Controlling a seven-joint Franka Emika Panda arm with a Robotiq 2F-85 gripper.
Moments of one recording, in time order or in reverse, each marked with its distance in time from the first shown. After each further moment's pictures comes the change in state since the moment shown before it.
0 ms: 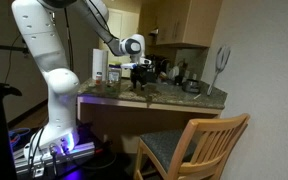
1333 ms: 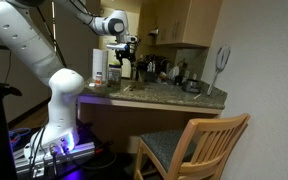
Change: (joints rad) arm 0.244 -0.297 0.016 0.004 0.187 -0.007 -0.277
